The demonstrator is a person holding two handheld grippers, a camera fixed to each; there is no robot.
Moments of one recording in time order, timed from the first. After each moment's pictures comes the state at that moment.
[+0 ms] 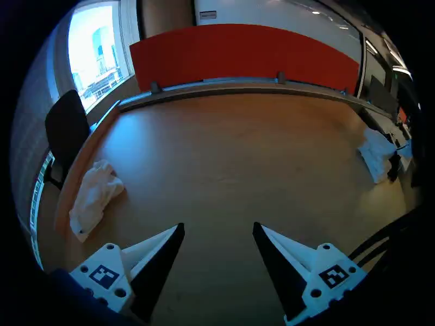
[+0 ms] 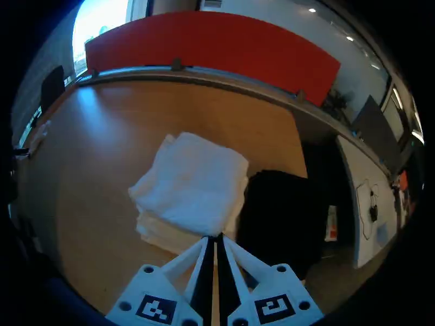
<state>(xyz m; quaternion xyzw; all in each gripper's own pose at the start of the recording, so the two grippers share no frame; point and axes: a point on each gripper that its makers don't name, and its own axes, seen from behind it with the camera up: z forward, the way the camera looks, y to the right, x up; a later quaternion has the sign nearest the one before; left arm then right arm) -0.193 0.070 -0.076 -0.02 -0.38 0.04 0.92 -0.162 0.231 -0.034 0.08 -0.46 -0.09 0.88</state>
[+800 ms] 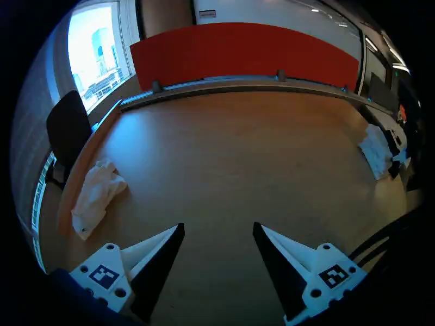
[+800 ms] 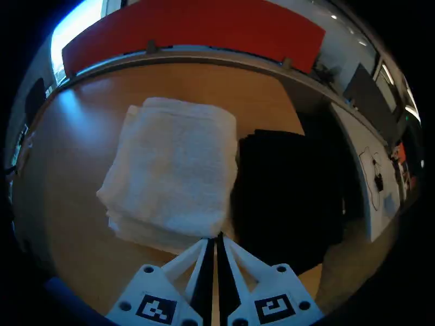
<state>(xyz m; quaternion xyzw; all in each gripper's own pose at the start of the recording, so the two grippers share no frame) -0.194 0.068 -0.083 -0.02 -0.39 0.04 0.92 -0.222 0.250 -0.038 0.03 -0.50 -0.05 0.86</state>
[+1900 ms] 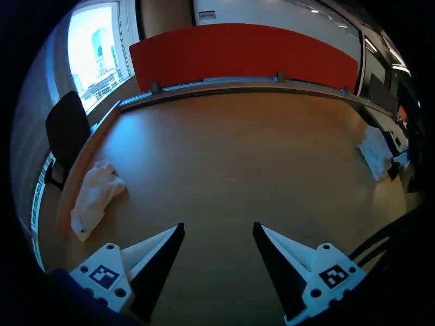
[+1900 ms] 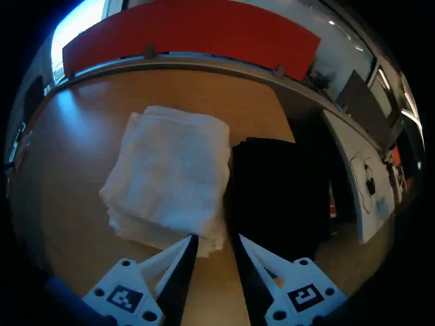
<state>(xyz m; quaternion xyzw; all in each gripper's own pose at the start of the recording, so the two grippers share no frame) -0.192 0.070 -0.080 -0.02 -0.38 0.04 0.92 -0.204 0.255 -0.043 0.02 -0.48 -0.08 0.87</state>
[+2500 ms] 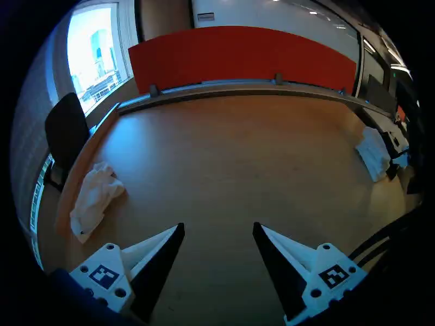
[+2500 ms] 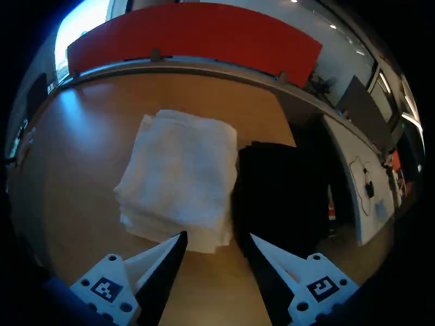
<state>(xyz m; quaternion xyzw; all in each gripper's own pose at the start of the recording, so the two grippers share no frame) -0.189 0.071 -0.079 -0.03 -0.38 0.04 0.93 -0.192 0.241 -0.051 0.02 -0.47 -0.08 0.88</state>
